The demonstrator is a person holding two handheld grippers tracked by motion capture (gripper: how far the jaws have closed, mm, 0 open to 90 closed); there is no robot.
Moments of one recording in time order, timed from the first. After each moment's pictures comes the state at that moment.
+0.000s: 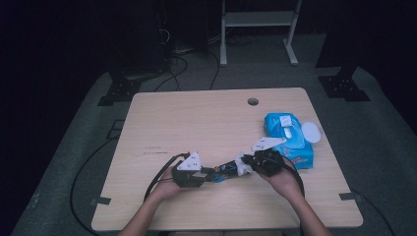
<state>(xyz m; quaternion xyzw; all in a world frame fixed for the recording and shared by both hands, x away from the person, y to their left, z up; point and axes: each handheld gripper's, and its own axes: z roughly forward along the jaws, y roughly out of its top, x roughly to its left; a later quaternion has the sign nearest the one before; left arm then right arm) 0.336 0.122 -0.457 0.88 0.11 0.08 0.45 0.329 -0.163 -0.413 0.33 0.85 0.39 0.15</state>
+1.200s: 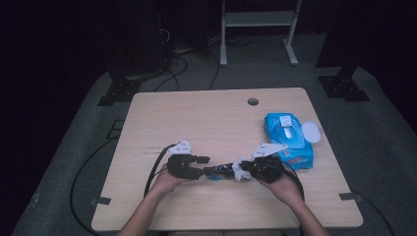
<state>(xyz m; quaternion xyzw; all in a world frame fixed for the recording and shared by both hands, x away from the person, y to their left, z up) 0.356 0.134 -0.447 0.82 0.23 -0.01 0.52 0.315 -0.162 -0.418 0.31 0.85 0.41 0.13</state>
